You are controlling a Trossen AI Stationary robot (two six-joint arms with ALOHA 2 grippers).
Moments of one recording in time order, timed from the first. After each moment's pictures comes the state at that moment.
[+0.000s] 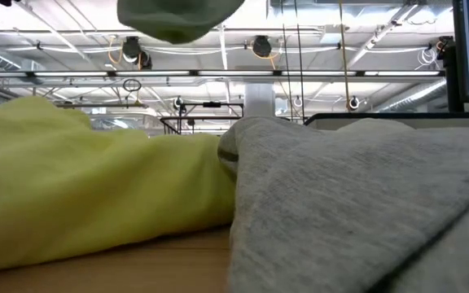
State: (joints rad) left arm -0.47 1.32 0.63 0.83 -0.37 0.13; right arm 0.28 1.54 0.95 0.74 0.08 -0.67
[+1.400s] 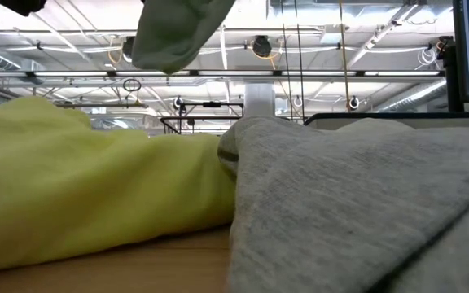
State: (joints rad) left arm -0.35 1.32 0.63 0.84 -0.21 0.06; right arm 0.26 1.54 0.94 0.77 0.08 -0.56
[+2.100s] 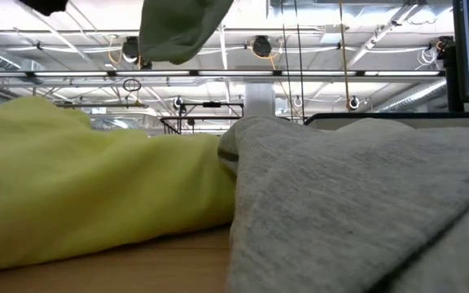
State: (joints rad) left arm -0.33 1.50 0.76 0.84 -0.15 0.06; right arm 0.26 1.54 0.94 0.78 0.10 -0.56
